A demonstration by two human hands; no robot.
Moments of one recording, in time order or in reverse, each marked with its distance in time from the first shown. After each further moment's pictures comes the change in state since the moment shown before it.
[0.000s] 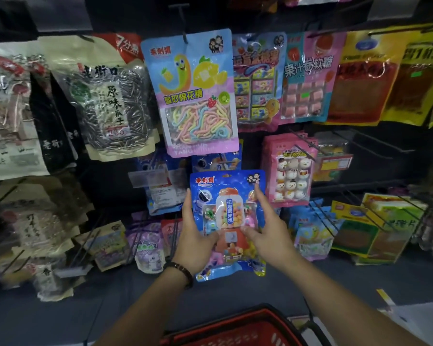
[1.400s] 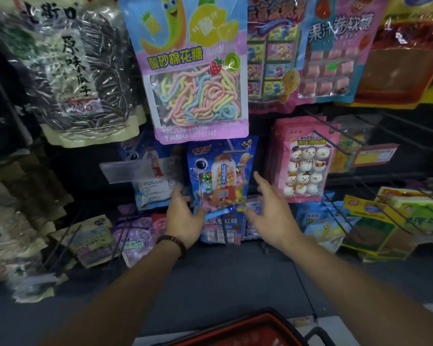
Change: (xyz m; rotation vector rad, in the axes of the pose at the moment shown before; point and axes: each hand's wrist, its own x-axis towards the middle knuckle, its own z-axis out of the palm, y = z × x) left_hand 0.109 -0.056 -0.011 0.327 0.132 -0.143; right_hand 0.086 0.040 0.011 -0.353 -0.025 0.090
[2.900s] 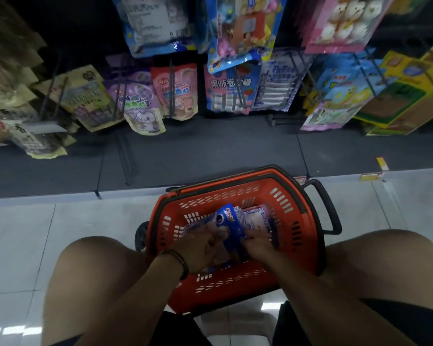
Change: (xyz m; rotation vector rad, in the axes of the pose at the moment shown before) left_hand -0.287 -0.208 0.001 0.558 -0.982 -0.219; right_hand -0.320 0.137 0.210 -0.006 -0.699 0.834
